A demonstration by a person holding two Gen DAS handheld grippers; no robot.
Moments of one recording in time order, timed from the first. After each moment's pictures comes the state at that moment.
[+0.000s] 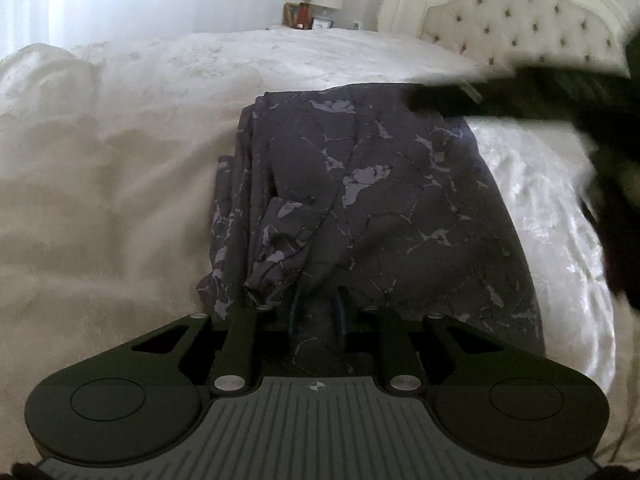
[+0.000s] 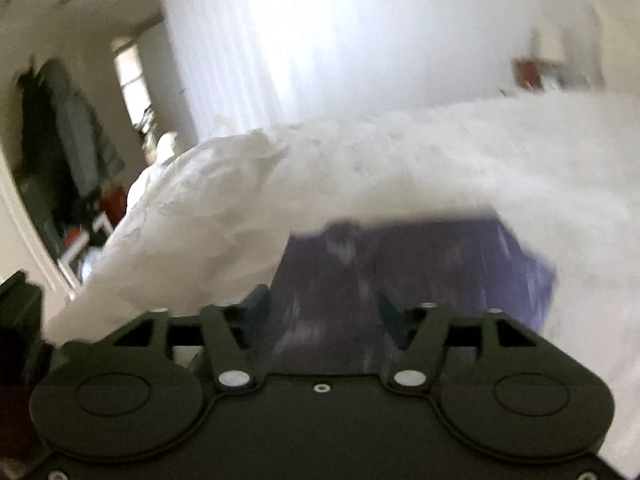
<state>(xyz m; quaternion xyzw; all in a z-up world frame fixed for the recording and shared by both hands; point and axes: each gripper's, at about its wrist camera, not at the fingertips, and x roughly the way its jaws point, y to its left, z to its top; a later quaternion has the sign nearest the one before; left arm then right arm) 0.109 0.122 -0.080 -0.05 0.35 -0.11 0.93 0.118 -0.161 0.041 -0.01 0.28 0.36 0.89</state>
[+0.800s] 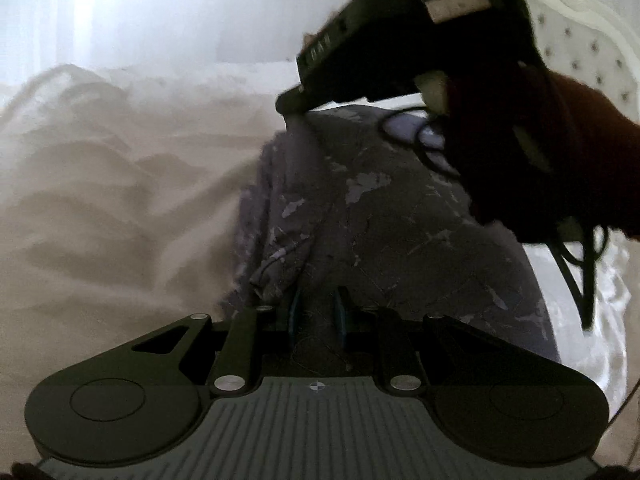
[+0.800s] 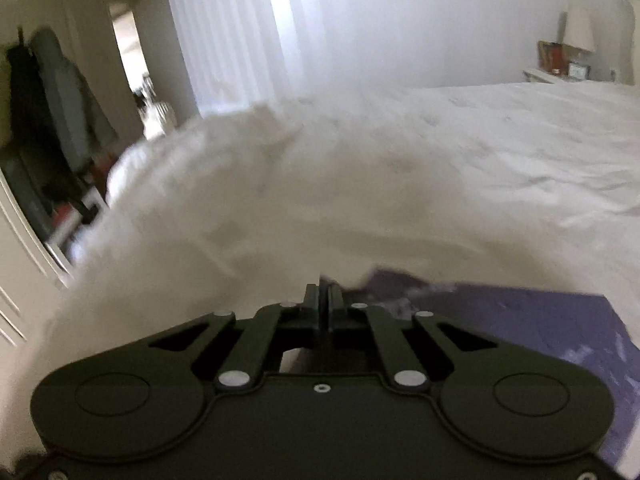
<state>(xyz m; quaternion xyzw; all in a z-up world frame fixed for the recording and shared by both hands) 0.088 0.125 -0.072 -0.05 0.31 -0.06 0.95 0.180 -0.065 0.036 -0.01 0.33 0.36 0.87</state>
